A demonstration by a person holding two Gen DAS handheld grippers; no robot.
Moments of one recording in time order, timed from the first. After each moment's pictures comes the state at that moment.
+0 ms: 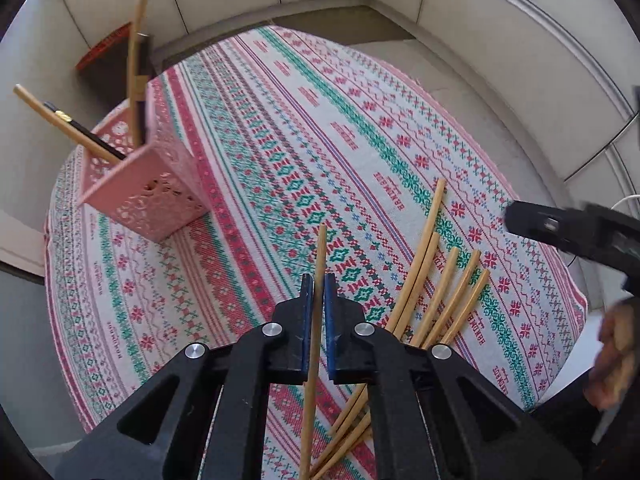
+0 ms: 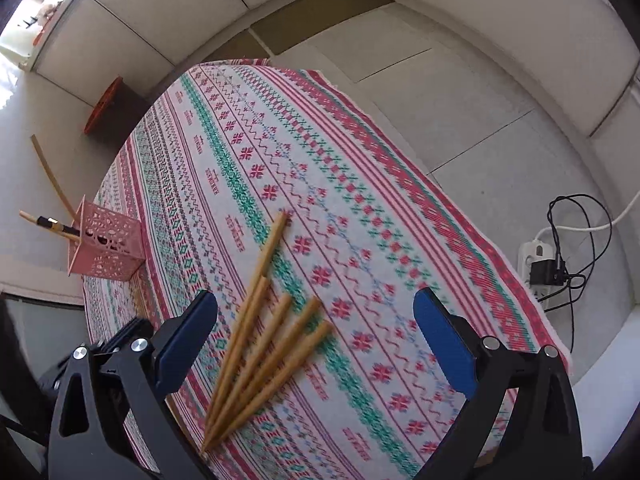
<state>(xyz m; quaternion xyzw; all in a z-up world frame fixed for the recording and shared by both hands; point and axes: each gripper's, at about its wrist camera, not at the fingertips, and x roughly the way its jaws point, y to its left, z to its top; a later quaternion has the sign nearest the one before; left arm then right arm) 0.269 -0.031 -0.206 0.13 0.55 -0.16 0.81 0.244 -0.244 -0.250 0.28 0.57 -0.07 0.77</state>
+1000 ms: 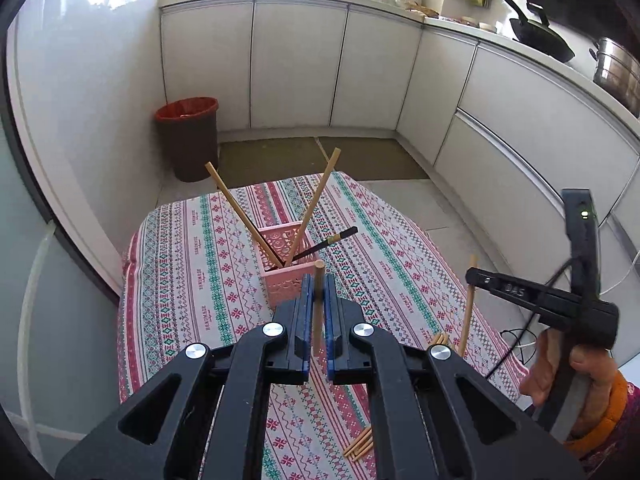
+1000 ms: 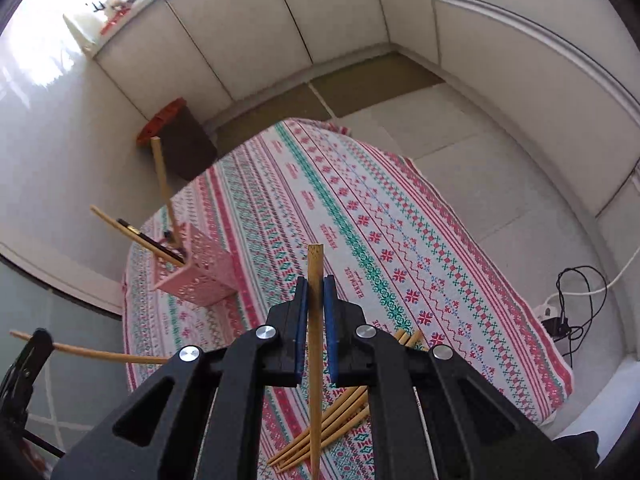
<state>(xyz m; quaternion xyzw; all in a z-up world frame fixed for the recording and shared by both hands) 0.224 0.079 -0.050 0.00 0.39 -0.14 0.91 0.237 -0.162 -0.131 0.22 0.46 -0.04 0.86</state>
